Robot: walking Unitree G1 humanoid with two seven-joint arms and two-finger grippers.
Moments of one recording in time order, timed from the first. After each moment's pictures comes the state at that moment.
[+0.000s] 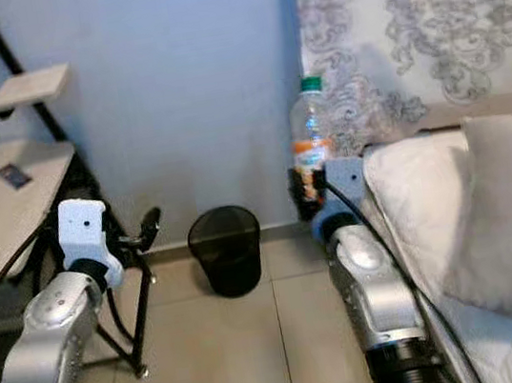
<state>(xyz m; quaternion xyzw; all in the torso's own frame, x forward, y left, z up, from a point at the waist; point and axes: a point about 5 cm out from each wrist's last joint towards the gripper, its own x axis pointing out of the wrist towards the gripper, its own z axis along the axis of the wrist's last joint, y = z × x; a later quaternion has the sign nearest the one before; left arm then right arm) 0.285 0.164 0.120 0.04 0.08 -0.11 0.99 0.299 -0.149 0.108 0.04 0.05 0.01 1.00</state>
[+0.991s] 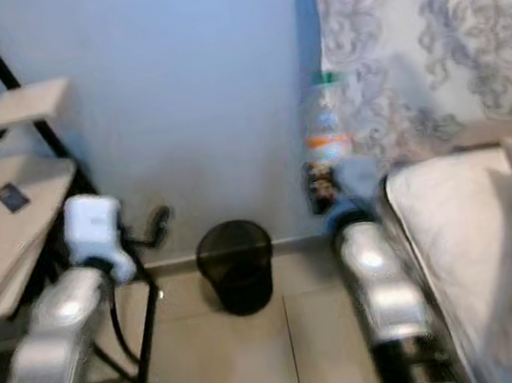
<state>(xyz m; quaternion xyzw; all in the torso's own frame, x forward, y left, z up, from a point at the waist) 0.288 0.153 0.119 0.04 0.07 -0.13 0.99 0.302 -0.165 0.109 0.03 0.03 -0.03 1.00</state>
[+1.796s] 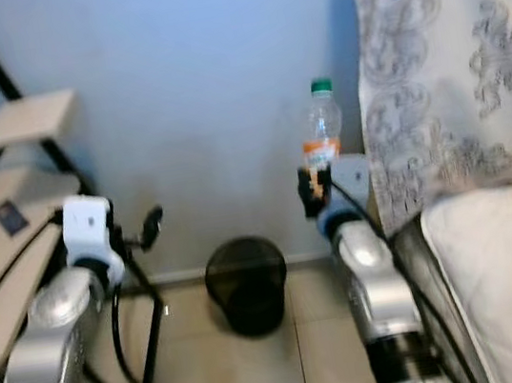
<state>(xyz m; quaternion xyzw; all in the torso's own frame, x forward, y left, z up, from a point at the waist) 0.291 0.167 0.119 0.06 0.08 -0.11 0.99 0.307 -0.151 0.104 0.05 0.06 0.00 1.00</state>
